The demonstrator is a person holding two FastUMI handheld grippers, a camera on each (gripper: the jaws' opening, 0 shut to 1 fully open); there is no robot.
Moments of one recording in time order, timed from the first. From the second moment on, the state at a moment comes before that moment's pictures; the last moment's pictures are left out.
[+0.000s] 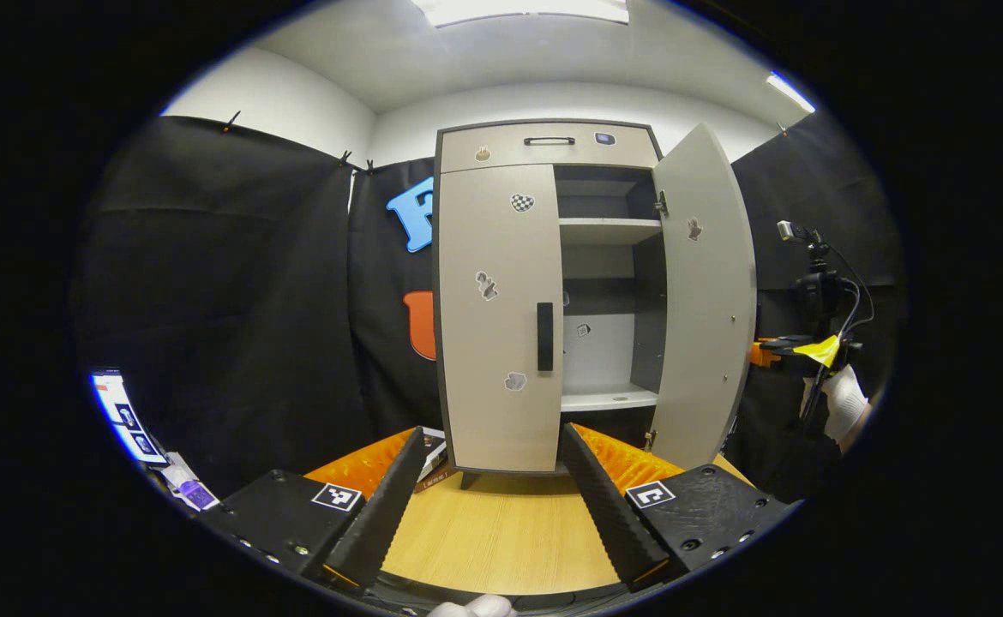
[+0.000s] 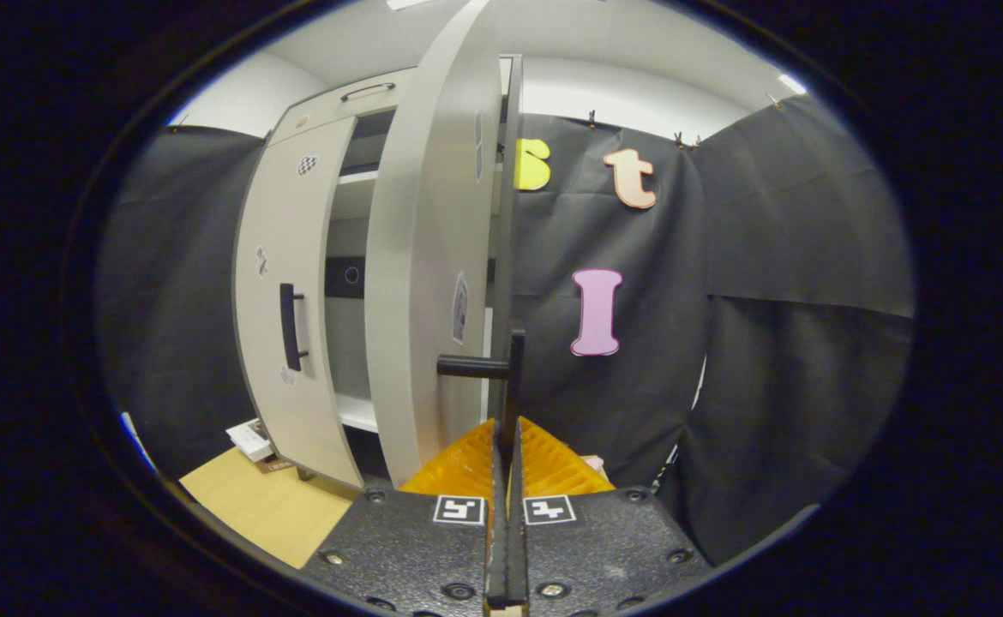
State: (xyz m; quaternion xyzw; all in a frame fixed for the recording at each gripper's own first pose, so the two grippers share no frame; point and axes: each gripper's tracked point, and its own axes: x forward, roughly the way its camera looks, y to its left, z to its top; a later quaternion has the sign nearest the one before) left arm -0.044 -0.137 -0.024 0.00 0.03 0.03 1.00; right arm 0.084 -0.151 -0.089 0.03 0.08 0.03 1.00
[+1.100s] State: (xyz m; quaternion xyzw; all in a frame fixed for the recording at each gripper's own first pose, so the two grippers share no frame) left arm -0.022 -0.073 -0.025 0.01 0.03 0.01 1.00; right arm -0.029 -0.092 -0.016 0.05 0.02 -0.01 1.00
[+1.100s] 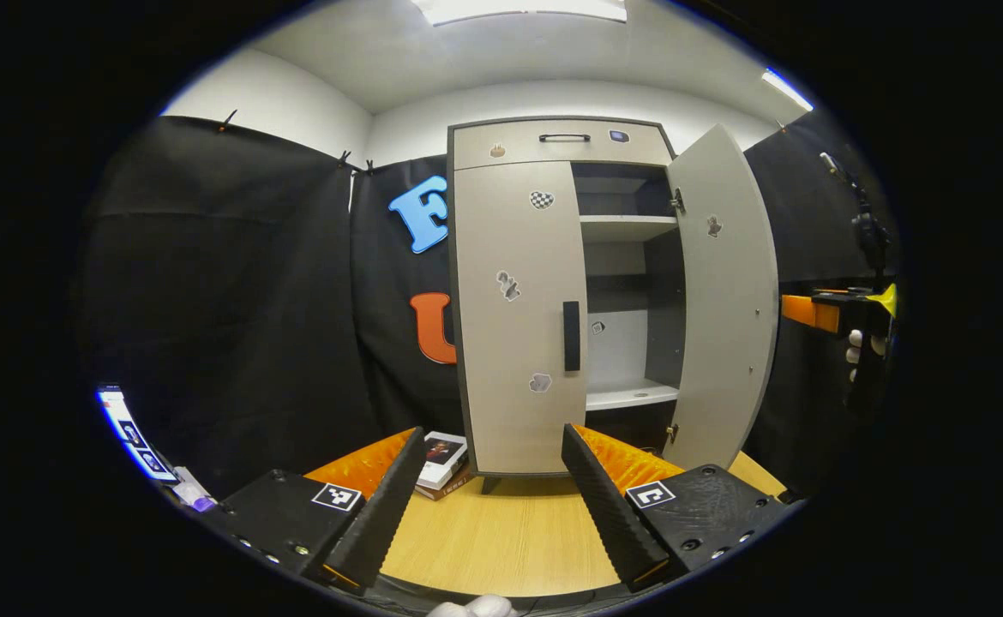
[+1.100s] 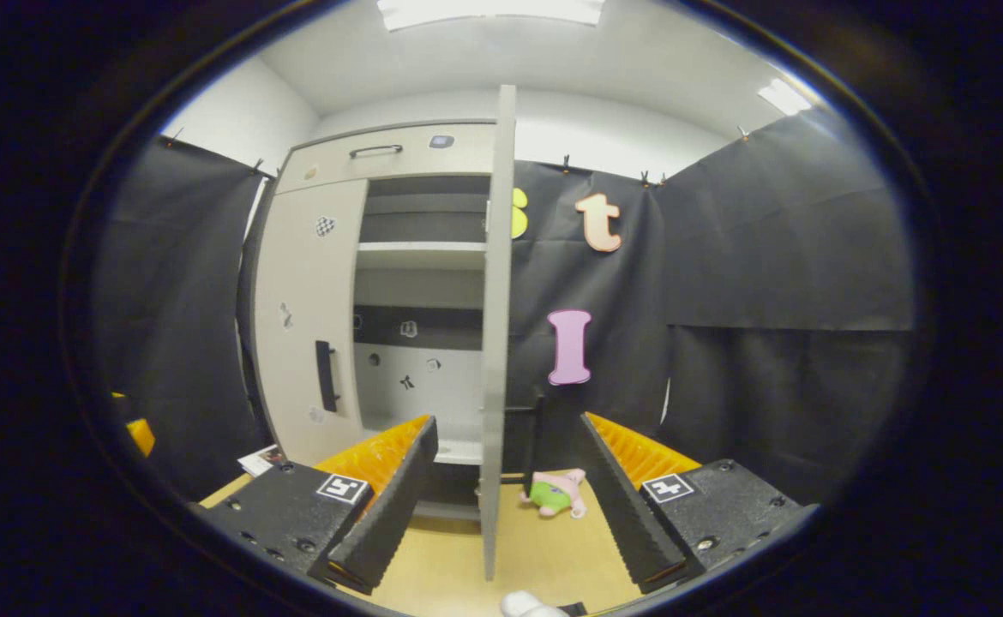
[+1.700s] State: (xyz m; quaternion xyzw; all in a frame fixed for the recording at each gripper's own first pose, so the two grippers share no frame) left arm 0.062 -0.072 -0.040 0.01 0.03 -0.04 1.00; right arm -0.074 -0.009 -0.040 0.04 0.04 0.01 1.00
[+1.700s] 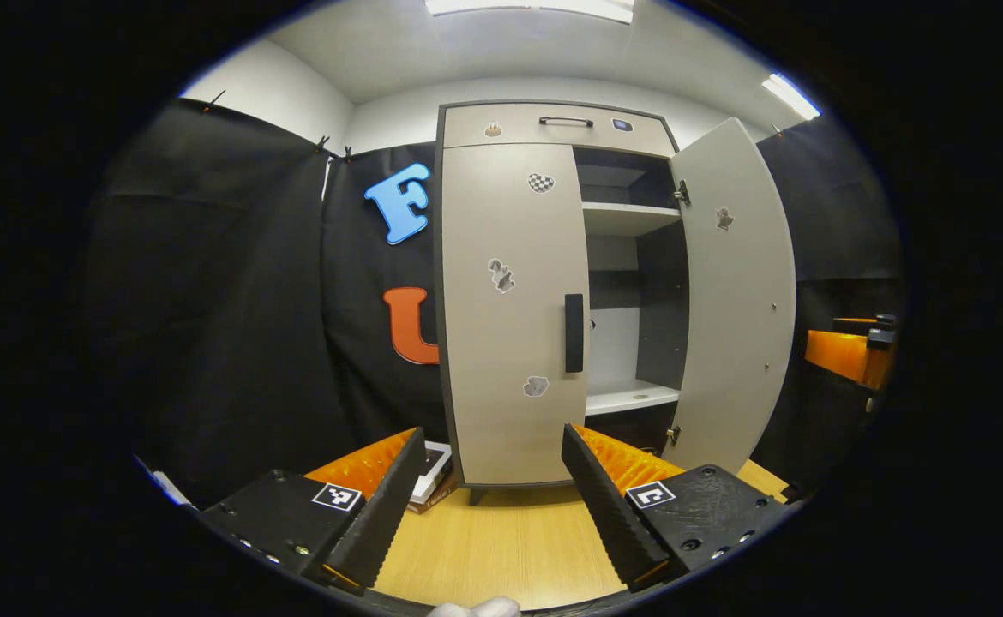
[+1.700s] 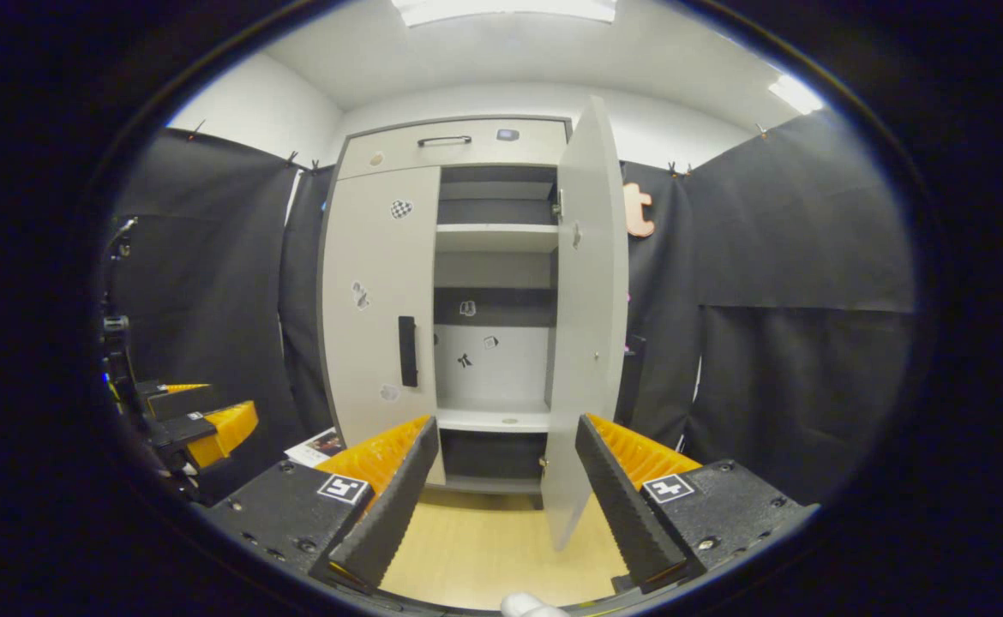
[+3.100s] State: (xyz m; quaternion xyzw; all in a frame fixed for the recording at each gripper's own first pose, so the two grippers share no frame) left arm 0.348 -0.210 -0.027 0.01 0.04 -0.07 1.00; right arm -0.004 -0.003 -0.034 -0.01 0.06 0.05 1.00
